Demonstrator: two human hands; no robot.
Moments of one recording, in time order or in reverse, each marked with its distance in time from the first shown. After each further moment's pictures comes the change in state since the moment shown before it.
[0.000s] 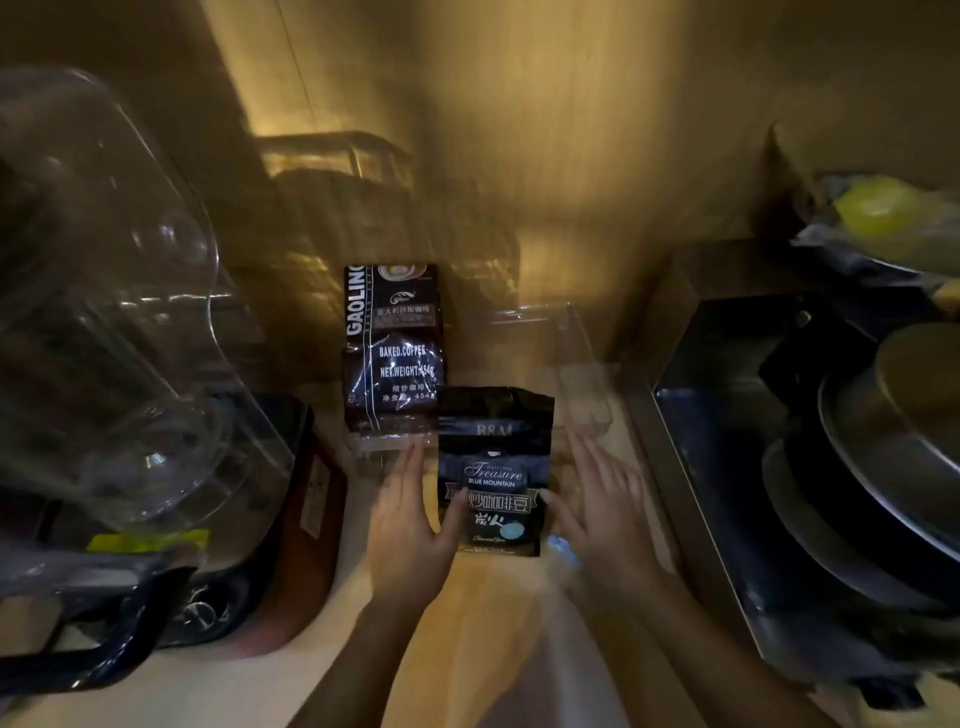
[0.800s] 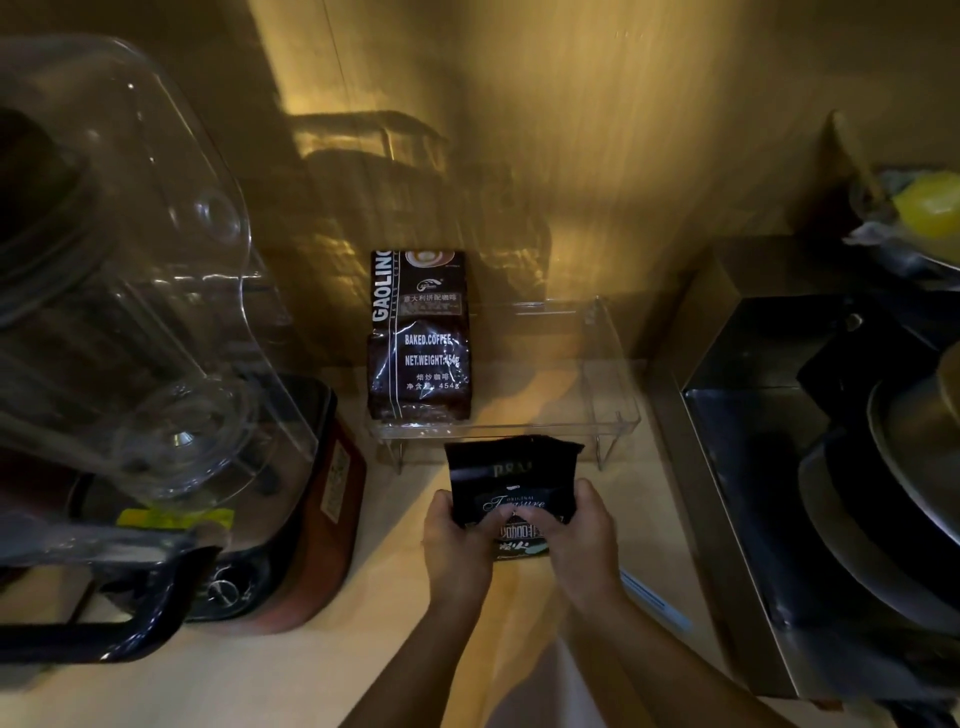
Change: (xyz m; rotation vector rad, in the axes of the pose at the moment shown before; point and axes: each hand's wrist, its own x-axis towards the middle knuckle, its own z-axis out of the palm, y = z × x) left_hand -0.016 0.024 0.024 -0.752 0.050 -0.578; right_hand -0.008 -0.034 0.041 0.552 -0.032 0.555
